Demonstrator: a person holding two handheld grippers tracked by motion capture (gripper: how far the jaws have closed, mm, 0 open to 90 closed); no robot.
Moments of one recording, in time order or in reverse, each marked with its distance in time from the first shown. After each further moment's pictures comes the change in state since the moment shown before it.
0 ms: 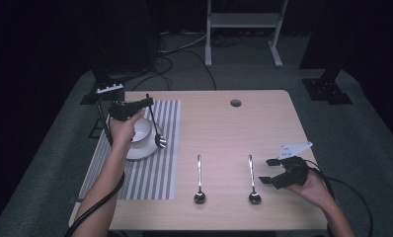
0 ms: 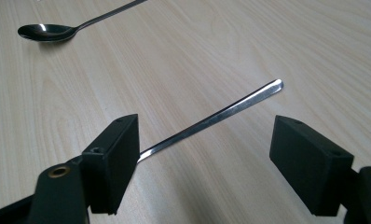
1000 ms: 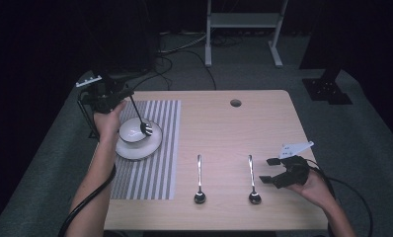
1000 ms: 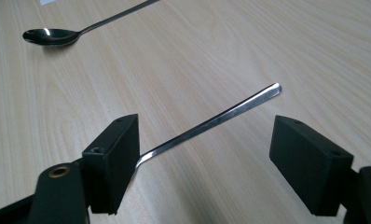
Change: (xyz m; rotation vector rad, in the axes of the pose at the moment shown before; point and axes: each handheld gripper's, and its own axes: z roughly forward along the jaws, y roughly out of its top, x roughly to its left) left arm 0.024 0.028 -0.033 -0.111 0.160 -0.020; right arm 0.000 0.002 -0.003 -0.008 0.003 0.001
